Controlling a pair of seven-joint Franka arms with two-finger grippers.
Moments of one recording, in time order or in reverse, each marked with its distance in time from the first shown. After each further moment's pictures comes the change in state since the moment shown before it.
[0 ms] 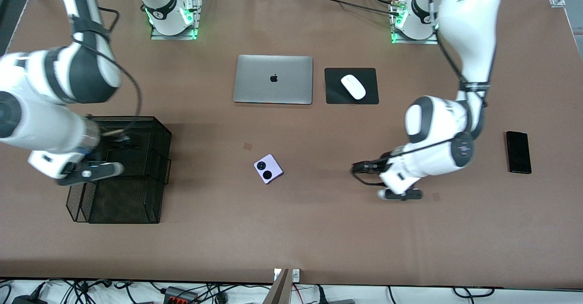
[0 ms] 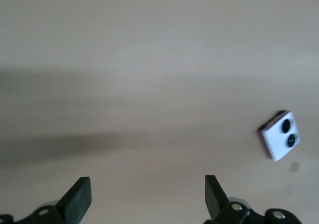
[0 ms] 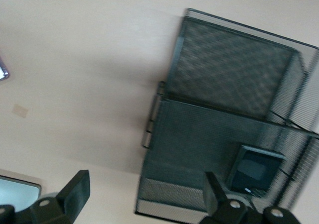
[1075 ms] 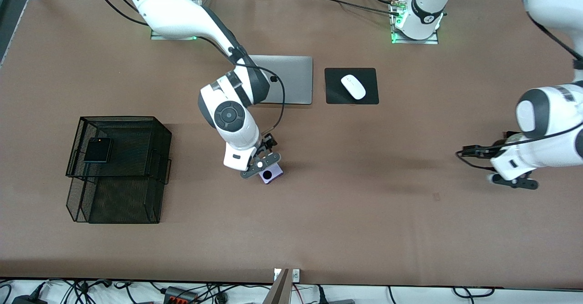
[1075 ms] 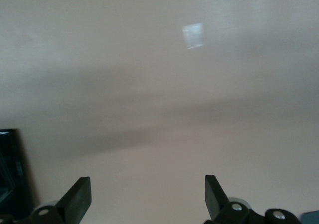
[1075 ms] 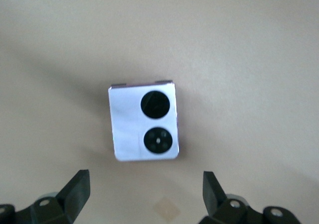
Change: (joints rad) left arm 0.525 -0.138 -0.152 -0.163 0.488 -0.105 0.344; right arm 0.403 0.316 0.007 -0.011 0.074 0.500 0.141
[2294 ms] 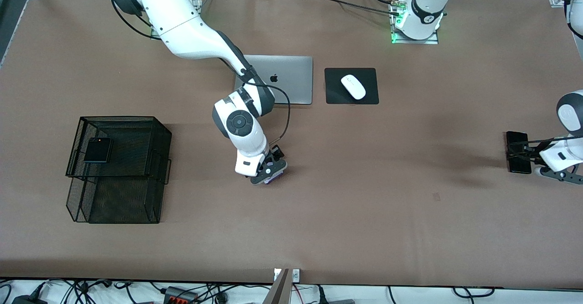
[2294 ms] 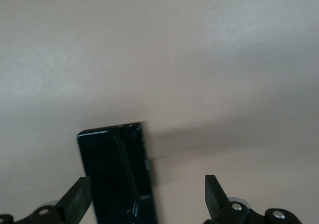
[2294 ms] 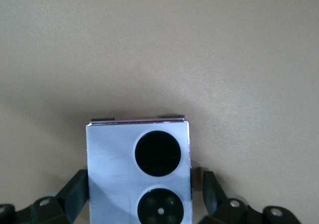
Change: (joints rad) left arm 0.398 0.139 -0.138 -0.022 0.165 0.263 0.279; right arm 0.020 0.140 -0.007 0.001 -0.027 0.252 0.000
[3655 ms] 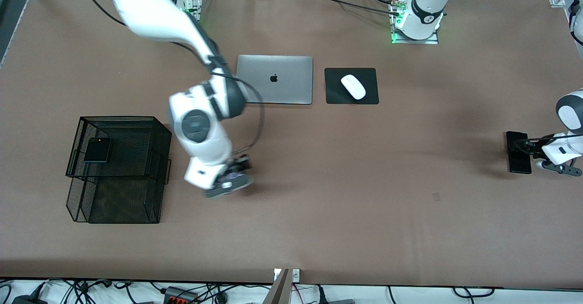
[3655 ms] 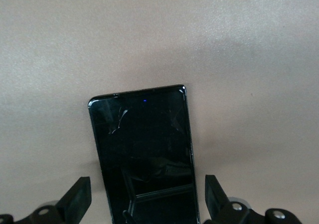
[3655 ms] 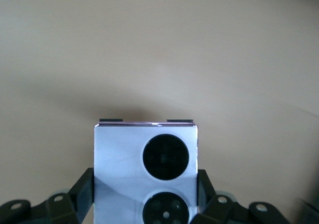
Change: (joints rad) left arm 0.094 0.094 -0.007 -0.003 -0.002 0.062 0.059; right arm -0.110 -0.200 -0.092 0.110 -0.002 -0.402 0.048
